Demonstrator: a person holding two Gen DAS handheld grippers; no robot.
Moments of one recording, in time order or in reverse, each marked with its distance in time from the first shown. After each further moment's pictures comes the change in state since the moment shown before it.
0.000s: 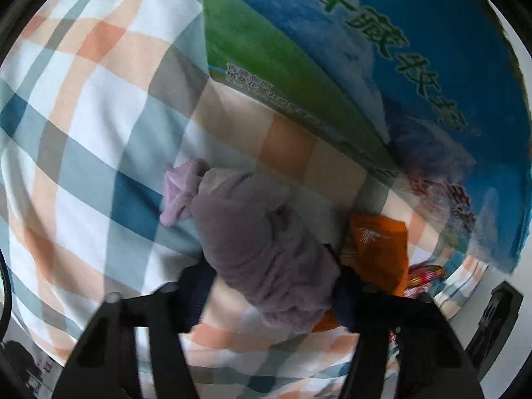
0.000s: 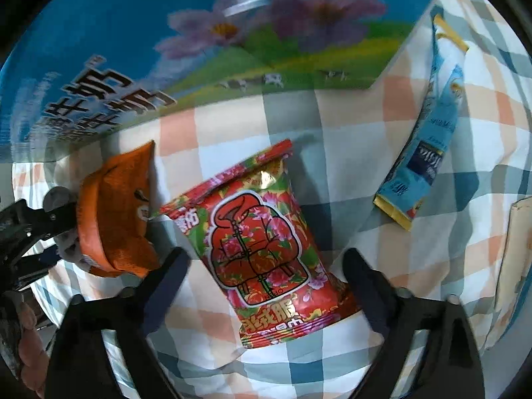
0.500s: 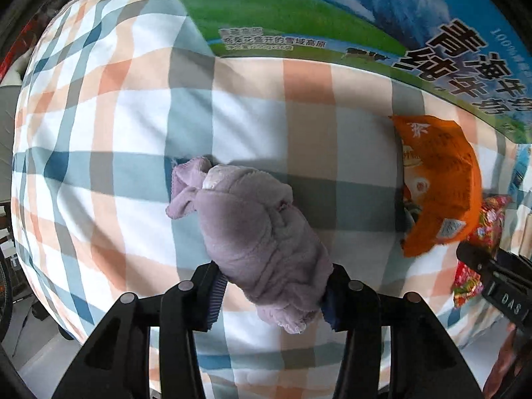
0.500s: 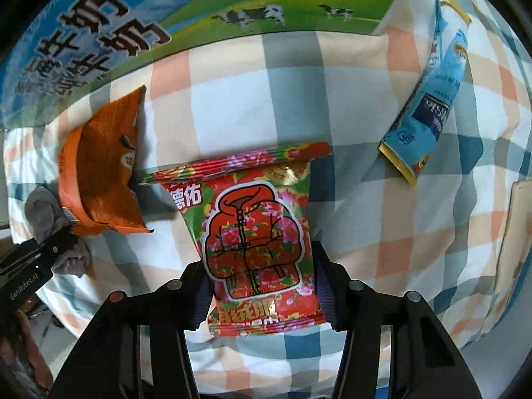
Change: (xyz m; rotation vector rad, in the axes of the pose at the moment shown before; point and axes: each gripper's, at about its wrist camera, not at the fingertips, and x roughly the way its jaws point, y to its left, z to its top) left arm 0.012 -0.023 -0.039 0.339 -0.007 0.330; right arm 0.010 -0.001 -0.024 -0.033 0.077 -0.060
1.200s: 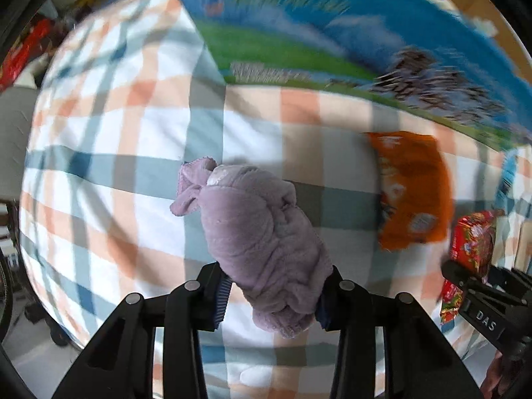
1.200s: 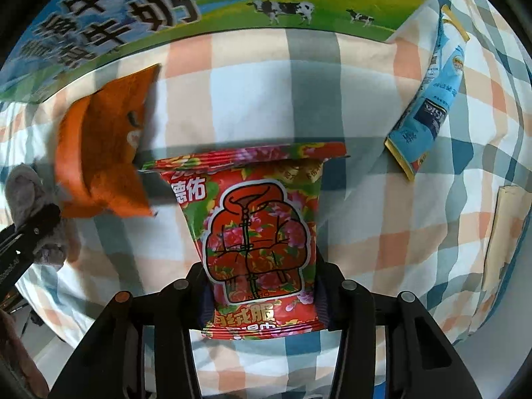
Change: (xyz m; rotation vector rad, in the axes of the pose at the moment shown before) left arm -0.026 -0.011 -0.042 -0.011 -0.162 0.007; right arm -0.008 0.045 -0.022 -0.047 -0.035 -0.068
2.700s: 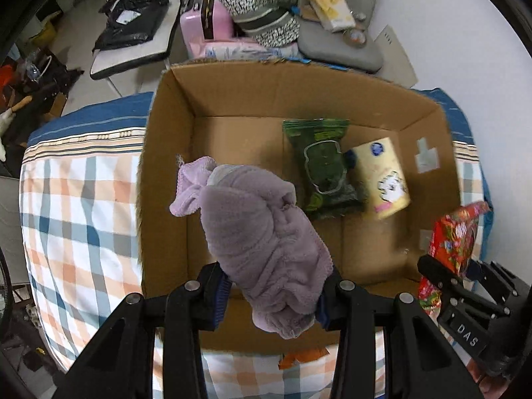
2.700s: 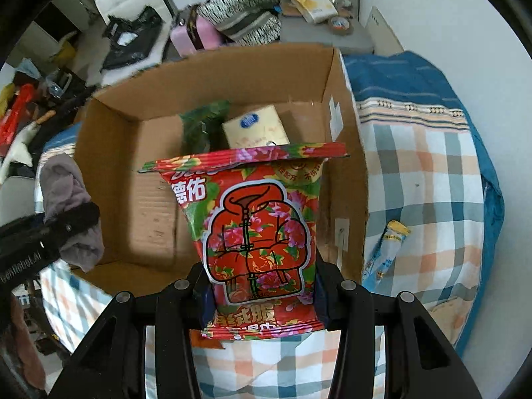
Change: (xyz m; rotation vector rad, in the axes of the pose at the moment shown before) left arm -0.099 -0.014 0.222 0.088 -0.044 -0.164; right arm -0.155 -0.031 0.174 0.025 -0.242 0.032
